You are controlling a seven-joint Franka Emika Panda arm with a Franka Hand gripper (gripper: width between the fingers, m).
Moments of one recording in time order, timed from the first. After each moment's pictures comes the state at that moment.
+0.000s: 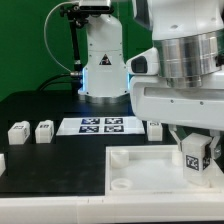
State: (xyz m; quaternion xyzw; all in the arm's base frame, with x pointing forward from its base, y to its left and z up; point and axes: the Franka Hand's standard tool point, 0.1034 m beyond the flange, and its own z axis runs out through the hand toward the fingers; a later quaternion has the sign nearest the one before) arm 0.636 0.116 0.074 -0.87 0.48 0.01 0.09
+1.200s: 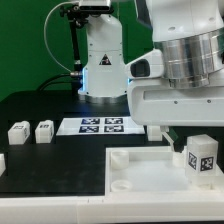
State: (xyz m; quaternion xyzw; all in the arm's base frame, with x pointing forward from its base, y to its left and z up) arm 0.633 0.122 0.076 -0.97 0.22 0.00 0.09
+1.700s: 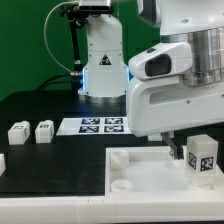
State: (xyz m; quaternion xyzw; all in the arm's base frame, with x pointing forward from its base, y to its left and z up) arm 0.644 0.123 0.080 -1.00 -0.01 -0.03 0.07
